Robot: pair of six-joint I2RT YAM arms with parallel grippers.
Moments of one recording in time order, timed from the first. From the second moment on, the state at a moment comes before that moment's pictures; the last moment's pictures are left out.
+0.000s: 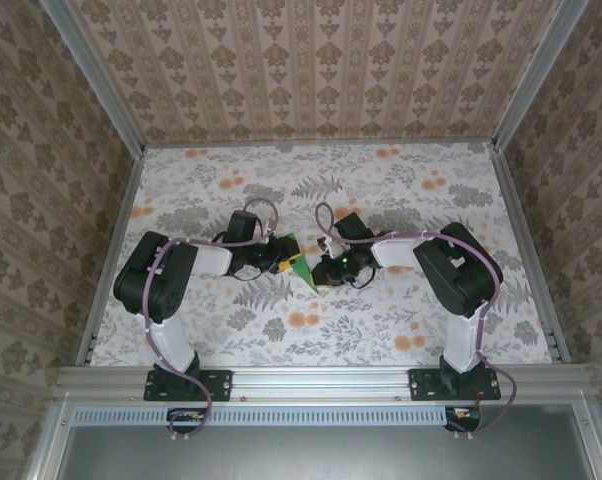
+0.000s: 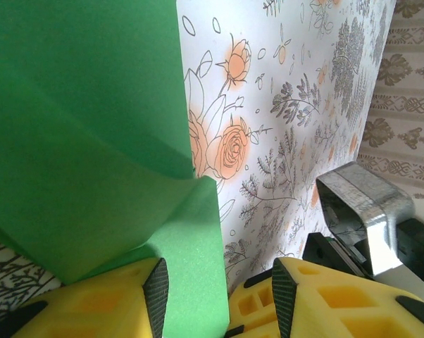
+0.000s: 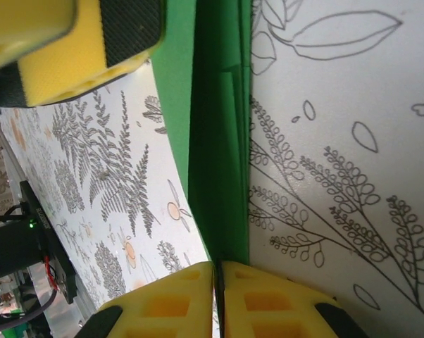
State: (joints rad) left arm -0.45 1.80 0.75 0.25 0.72 -0.94; right arm 0.55 1.92 0.99 -0.18 -0.70 0.49
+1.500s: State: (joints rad) left arm -0.45 1.80 0.75 0.23 0.70 -0.93; right arm 0.59 1.77 1.08 -0.35 -0.60 0.48
